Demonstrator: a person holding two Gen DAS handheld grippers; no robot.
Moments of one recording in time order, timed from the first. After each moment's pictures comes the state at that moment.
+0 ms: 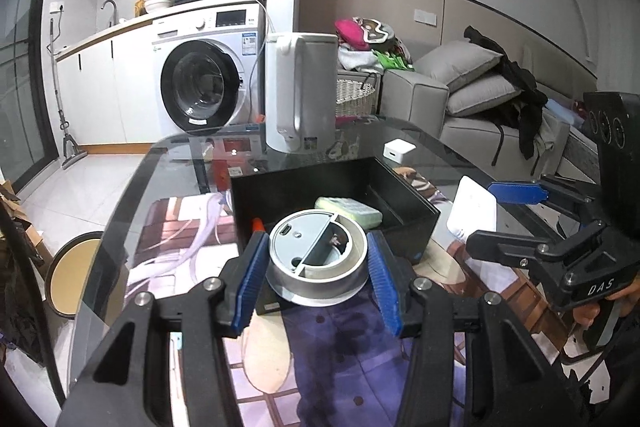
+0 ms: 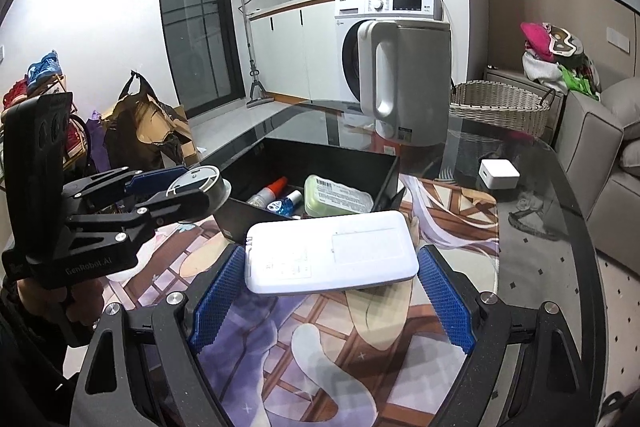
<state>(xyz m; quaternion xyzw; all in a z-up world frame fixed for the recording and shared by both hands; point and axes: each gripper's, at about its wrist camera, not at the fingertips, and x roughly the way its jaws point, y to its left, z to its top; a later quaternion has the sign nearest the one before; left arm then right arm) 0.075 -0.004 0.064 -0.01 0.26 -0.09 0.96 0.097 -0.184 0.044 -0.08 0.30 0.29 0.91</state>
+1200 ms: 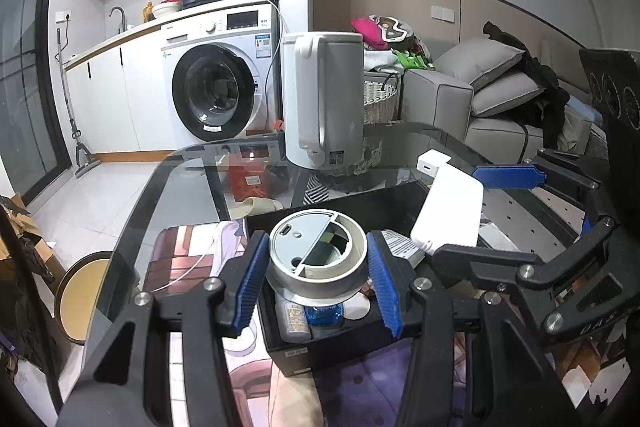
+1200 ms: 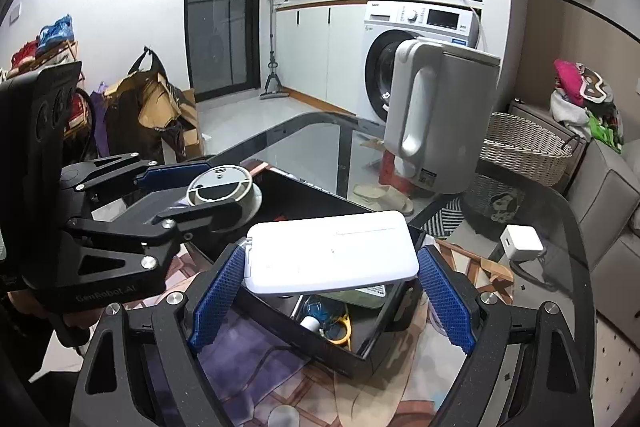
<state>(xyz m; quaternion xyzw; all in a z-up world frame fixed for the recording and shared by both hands) 0.132 -0.004 0.060 0.01 0.26 -0.06 0.96 0.167 -0.131 0.050 -0.15 0.28 0.32 0.89</state>
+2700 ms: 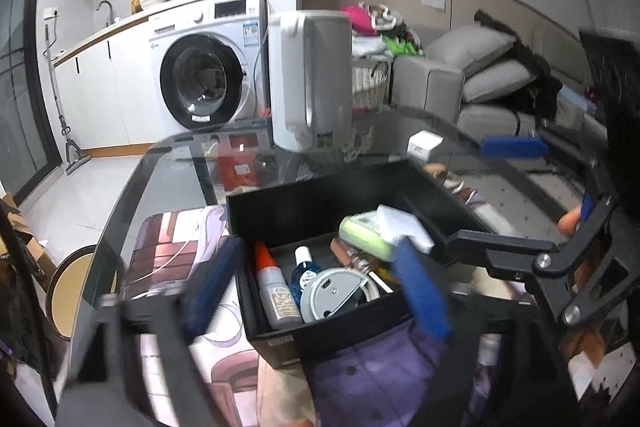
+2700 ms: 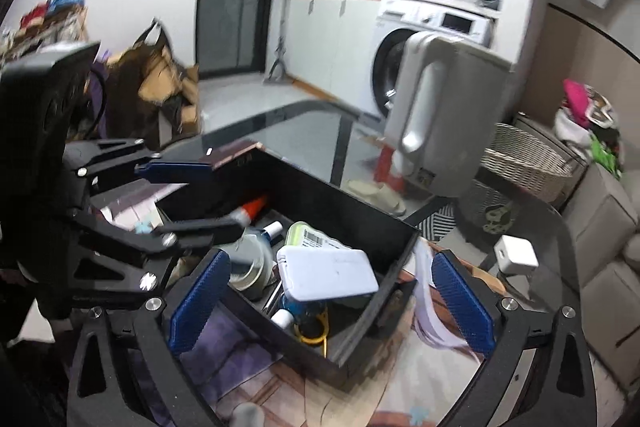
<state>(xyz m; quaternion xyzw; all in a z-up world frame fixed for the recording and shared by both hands) 0.129 -0.007 0.053 0.01 0.27 -0.08 0.96 0.172 -0.141 0.040 -0.18 0.27 0.31 0.90</state>
